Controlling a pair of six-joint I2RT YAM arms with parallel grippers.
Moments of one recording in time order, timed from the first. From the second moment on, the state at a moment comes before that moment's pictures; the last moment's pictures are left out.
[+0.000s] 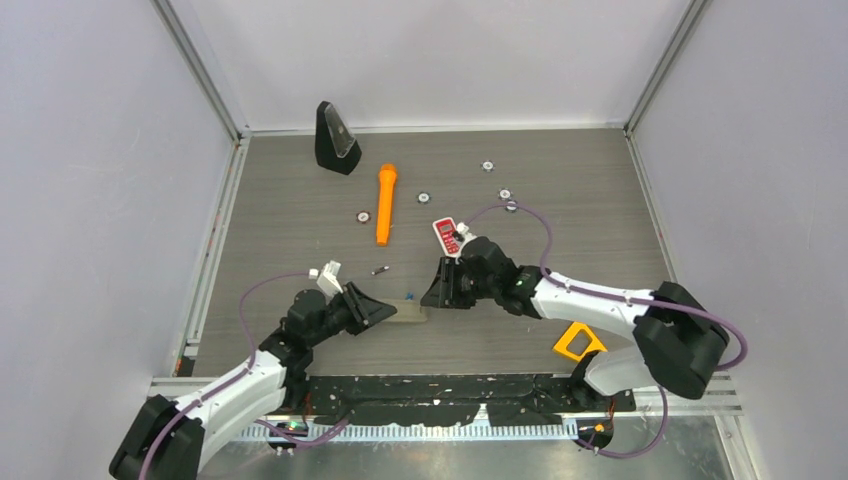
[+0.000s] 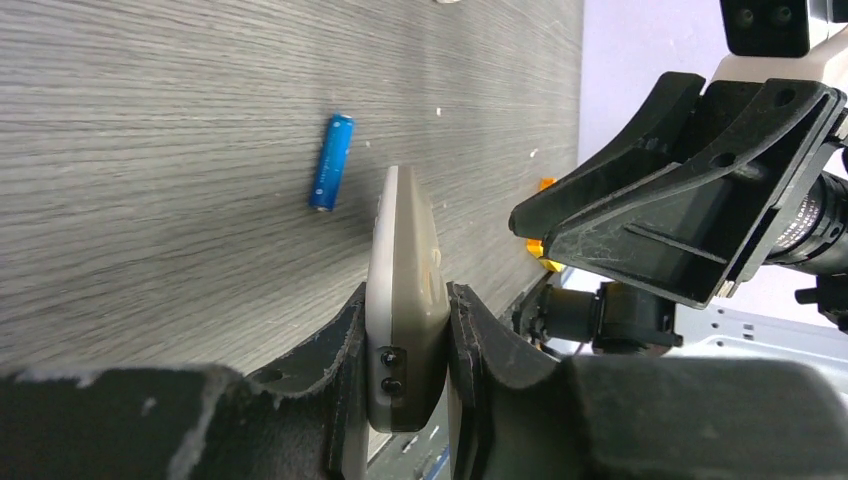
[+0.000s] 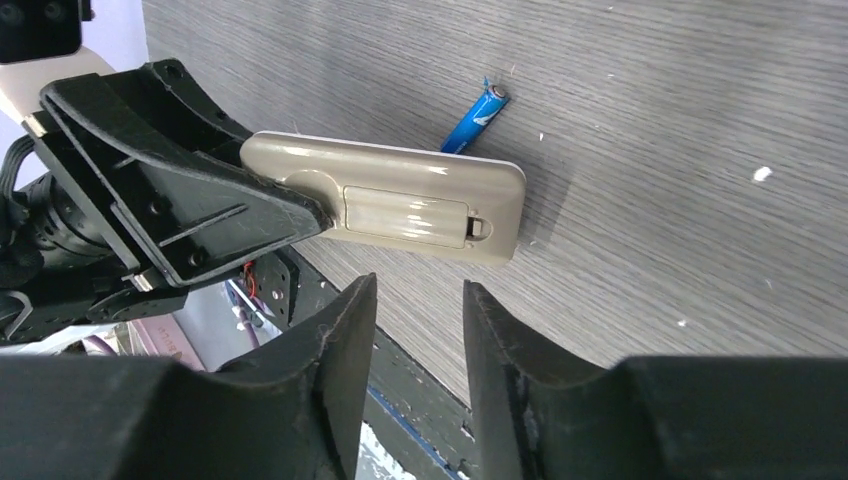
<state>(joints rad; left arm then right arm) -0.54 0.73 0.01 0.37 0.32 -1.11 0.85 1.34 0.69 -0.03 -0.21 0.88</state>
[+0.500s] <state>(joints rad) -0.54 0.80 0.11 0.21 0.30 -1.01 0.86 1.55 0.75 0.07 -0.25 0.92</state>
